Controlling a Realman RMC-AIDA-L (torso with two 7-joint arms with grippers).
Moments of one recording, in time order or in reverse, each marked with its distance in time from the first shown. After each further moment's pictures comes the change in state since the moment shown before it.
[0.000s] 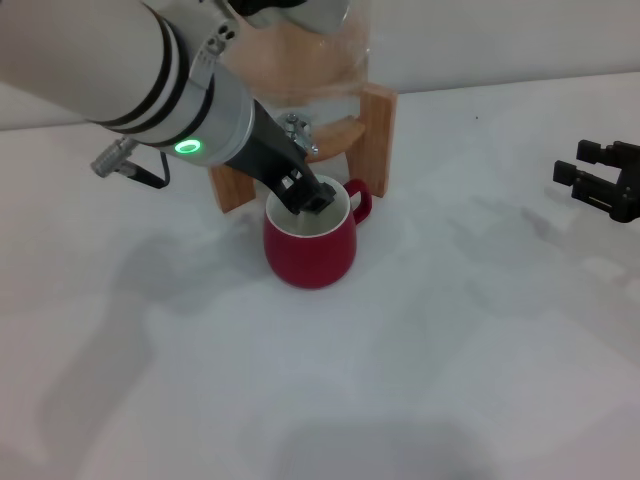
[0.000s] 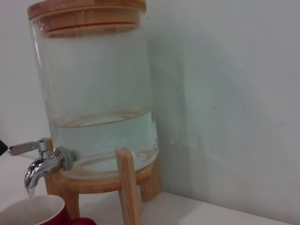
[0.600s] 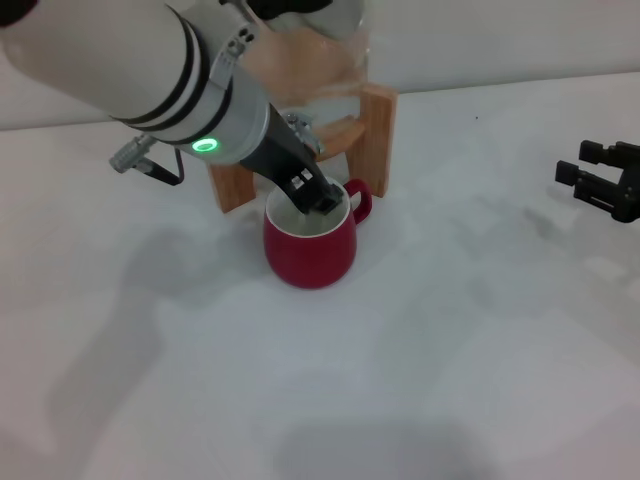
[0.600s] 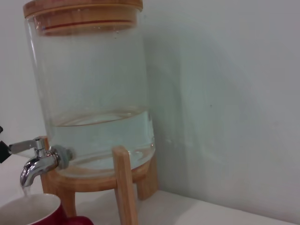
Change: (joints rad) left arm -0.039 -0.002 0.013 -0.073 -0.008 0.037 0.015; right arm -0.001 0.000 0.001 0.000 0.000 -0.008 0.000
